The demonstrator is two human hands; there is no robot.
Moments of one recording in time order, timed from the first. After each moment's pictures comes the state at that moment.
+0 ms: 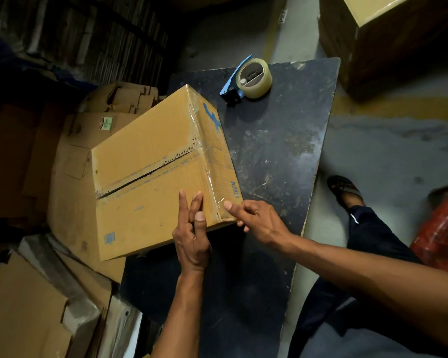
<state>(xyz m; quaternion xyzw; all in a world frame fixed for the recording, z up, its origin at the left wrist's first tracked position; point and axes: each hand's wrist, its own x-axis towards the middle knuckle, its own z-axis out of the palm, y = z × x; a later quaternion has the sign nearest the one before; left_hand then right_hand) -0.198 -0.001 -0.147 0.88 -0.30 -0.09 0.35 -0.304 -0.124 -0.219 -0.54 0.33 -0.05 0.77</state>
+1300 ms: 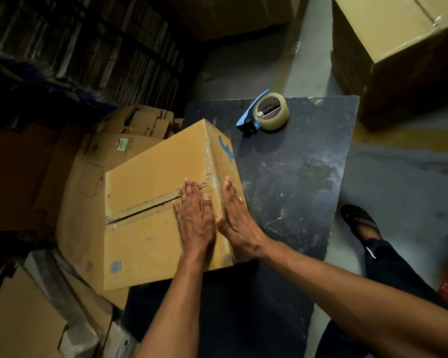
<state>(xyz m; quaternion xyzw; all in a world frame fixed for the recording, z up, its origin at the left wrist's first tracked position) -0.092 -0.070 -0.175 0.94 -0.31 -0.06 0.12 -0.210 -0.144 -0.226 -0.73 0.14 -0.16 0.65</state>
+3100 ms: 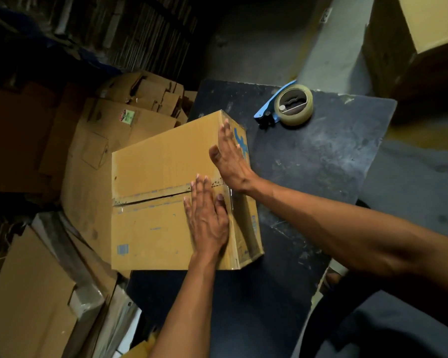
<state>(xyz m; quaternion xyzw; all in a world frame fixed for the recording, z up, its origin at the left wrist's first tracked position) -0.100 -0.081 -0.171 0.95 -0.28 -0.06 0.10 -0.087 -0.245 -0.202 -0.73 0.17 -0.10 0.65</state>
